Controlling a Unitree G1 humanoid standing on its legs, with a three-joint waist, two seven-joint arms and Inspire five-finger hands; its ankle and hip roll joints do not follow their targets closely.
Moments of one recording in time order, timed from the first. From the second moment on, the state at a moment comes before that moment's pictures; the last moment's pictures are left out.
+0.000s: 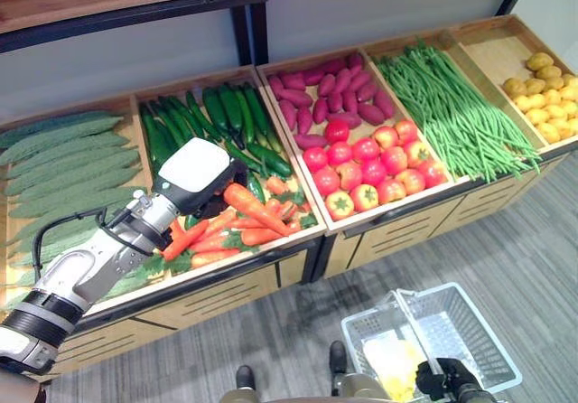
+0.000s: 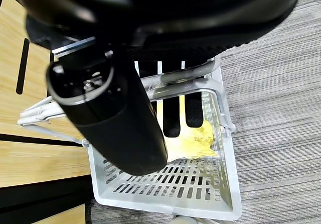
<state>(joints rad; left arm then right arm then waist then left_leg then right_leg) -0.33 1.01 -0.38 0.09 0.61 -0.35 0.26 0.04 -0.41 0.12 1.27 0.11 -0.19 -0.05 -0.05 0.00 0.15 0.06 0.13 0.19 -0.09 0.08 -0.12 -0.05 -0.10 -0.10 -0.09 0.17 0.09</state>
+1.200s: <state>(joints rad) -0.27 1.10 -0.31 0.04 0.59 -0.38 0.22 0.01 -0.40 0.10 1.25 0.11 -0.16 -0.08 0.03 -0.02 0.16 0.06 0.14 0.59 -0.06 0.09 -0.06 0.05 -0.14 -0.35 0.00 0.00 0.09</state>
